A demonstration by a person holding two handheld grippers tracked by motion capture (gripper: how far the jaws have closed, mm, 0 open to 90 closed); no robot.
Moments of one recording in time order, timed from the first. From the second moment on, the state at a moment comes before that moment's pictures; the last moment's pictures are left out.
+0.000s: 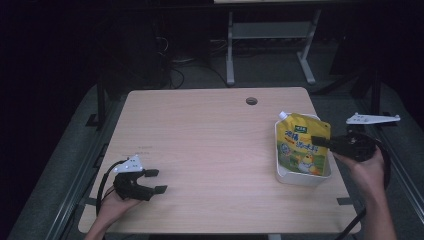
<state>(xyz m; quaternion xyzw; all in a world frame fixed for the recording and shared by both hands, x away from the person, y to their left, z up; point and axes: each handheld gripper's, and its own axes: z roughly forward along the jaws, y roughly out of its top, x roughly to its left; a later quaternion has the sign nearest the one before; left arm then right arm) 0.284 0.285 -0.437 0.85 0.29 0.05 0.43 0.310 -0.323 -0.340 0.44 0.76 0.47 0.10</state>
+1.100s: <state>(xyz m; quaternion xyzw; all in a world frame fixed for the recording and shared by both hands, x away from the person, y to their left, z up) 0.285 0.281 -0.439 0.86 0.29 0.05 0.43 0.295 -0.353 -0.373 0.48 0.73 0.49 0.08</state>
